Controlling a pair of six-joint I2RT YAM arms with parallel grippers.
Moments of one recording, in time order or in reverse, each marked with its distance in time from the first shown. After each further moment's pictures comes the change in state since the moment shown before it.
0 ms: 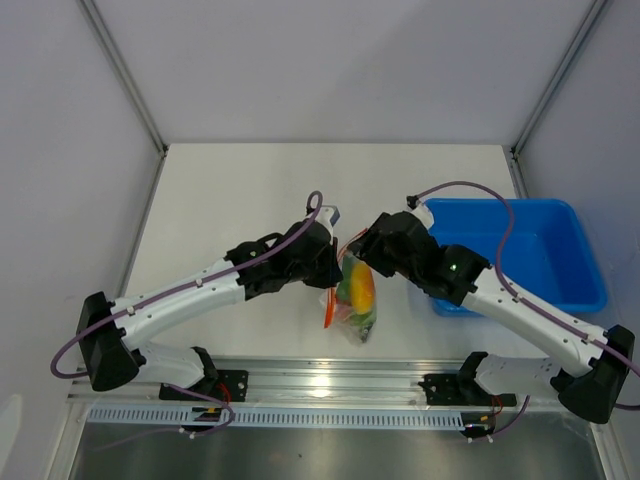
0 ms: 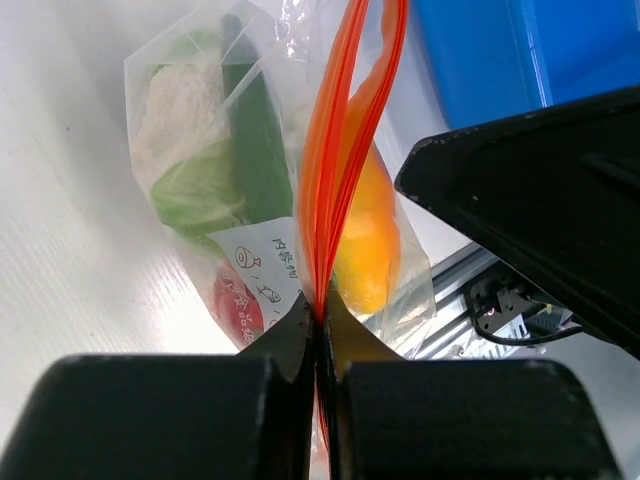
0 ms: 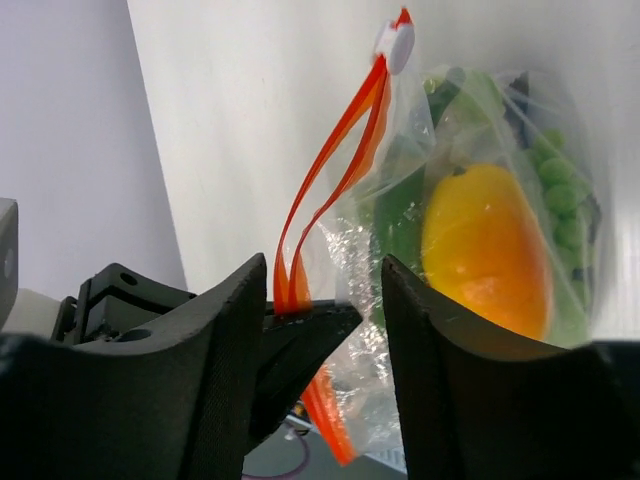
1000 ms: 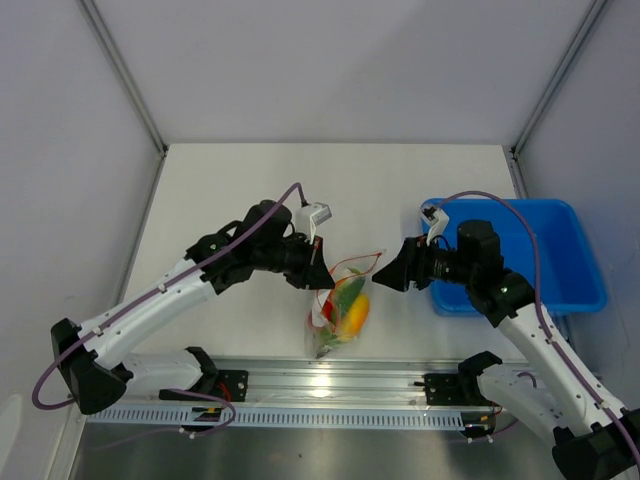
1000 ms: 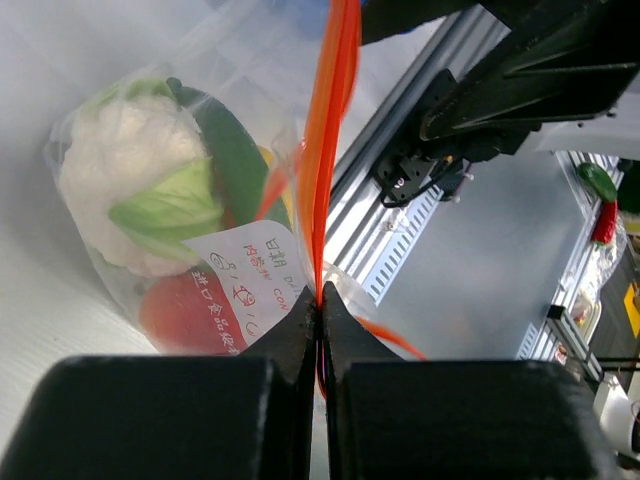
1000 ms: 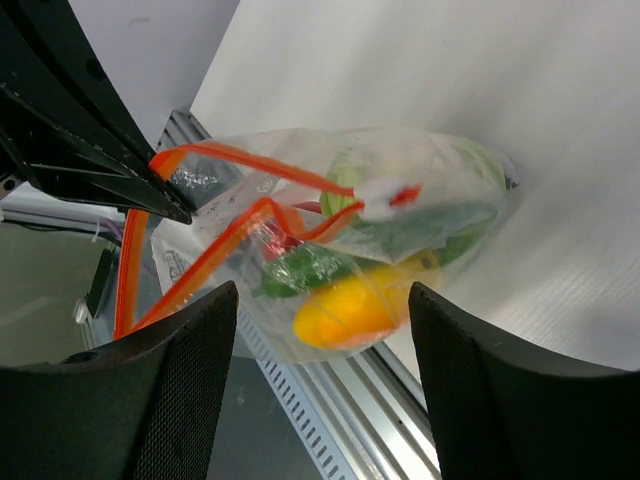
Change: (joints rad) left arm 0.178 -0.138 0.002 -0.061 0.529 0.253; right arm -0.483 -0.330 -0.326 0.182 -0.969 -0.776
